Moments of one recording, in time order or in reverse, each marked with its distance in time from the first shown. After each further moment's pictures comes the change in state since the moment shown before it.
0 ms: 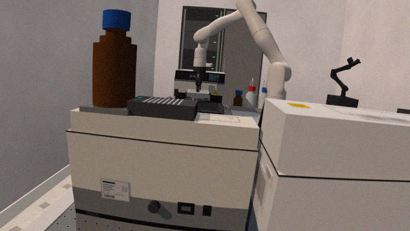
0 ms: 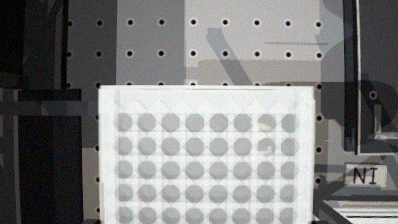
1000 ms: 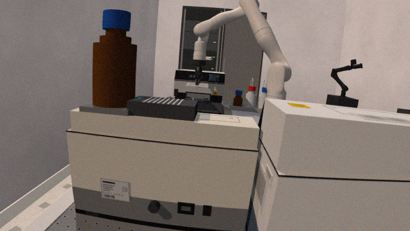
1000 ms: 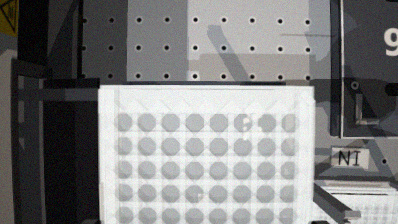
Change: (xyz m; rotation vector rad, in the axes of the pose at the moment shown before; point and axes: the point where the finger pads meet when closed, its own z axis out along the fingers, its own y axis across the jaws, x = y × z) arm -0.006 0.000 -0.040 0.004 -0.016 -0.003
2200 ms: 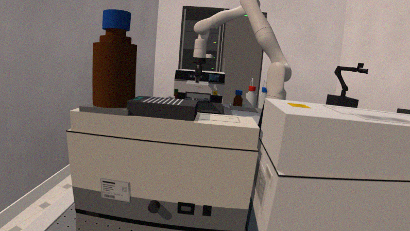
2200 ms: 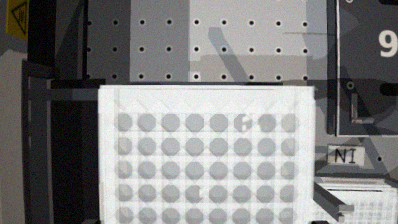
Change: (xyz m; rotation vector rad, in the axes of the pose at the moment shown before) arm 0.000 0.000 -0.013 0.002 -0.001 0.000
